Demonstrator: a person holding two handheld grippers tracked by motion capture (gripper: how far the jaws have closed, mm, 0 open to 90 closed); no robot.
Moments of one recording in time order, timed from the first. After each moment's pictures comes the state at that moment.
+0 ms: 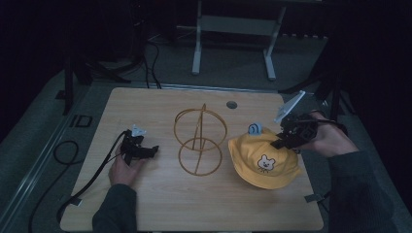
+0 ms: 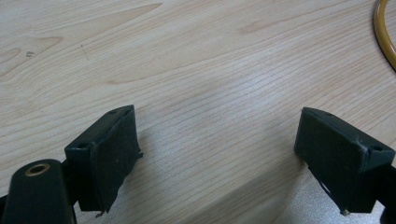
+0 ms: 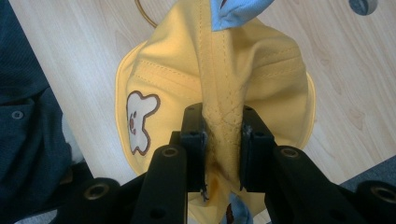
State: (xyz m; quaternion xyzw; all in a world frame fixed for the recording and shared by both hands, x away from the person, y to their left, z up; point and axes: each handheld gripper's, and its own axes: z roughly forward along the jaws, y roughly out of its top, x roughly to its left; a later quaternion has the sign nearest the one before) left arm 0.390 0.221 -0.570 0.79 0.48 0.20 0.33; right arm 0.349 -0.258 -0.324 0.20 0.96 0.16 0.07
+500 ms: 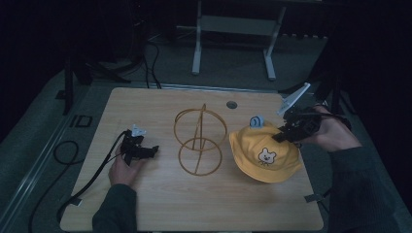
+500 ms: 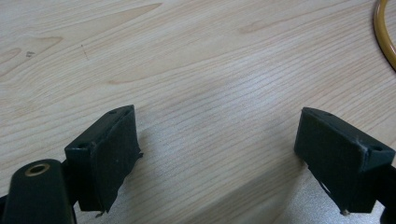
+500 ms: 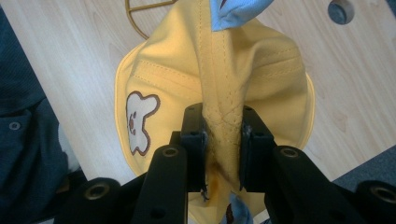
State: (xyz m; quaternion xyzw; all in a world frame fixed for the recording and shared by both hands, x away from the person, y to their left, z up) left arm 0.390 0.221 -0.570 0.79 0.48 0.20 0.33; right arm 0.356 -0.261 -0.309 0.21 0.96 0.17 0.08
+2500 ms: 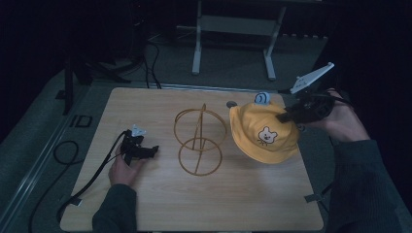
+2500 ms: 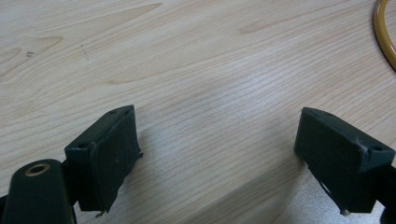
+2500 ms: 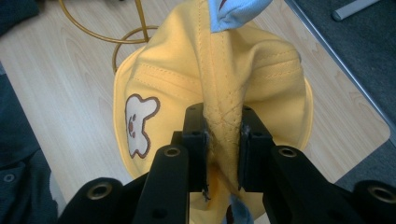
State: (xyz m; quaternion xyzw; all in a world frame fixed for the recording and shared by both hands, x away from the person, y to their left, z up) left arm 0.390 0.222 -0.570 0.79 0.48 0.20 0.33; right arm 0.367 -0.276 -0.270 0.24 0.93 0.26 0.12
